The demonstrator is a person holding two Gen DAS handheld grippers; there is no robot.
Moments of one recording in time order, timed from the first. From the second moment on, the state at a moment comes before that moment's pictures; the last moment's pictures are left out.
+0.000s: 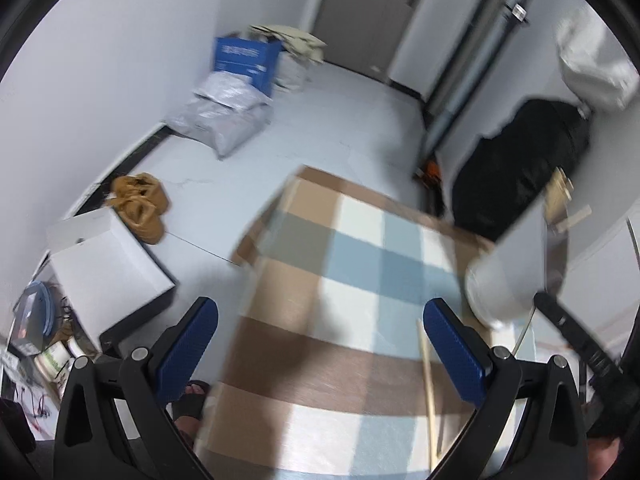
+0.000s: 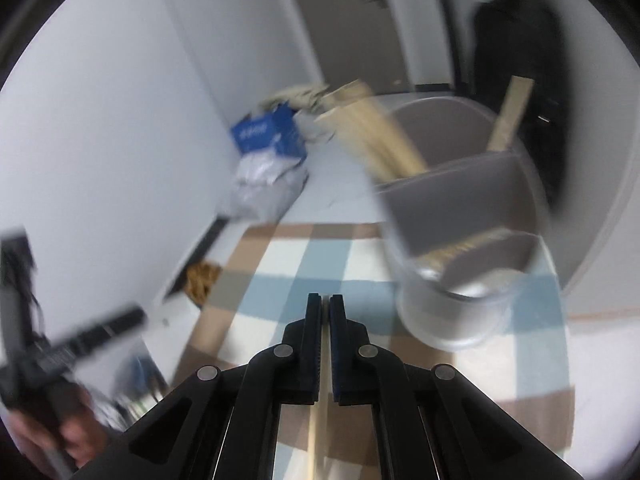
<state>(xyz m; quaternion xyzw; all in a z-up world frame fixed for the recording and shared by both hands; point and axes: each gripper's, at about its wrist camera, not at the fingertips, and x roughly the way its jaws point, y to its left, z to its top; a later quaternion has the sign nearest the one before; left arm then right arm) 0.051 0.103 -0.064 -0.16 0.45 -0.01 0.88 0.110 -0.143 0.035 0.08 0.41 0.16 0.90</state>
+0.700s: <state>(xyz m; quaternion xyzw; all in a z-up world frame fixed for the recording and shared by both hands) 0.079 -0.011 -0.123 -0.03 0.60 -0.06 0.80 0.070 -0.303 0.014 0.30 0.38 0.11 0.87</state>
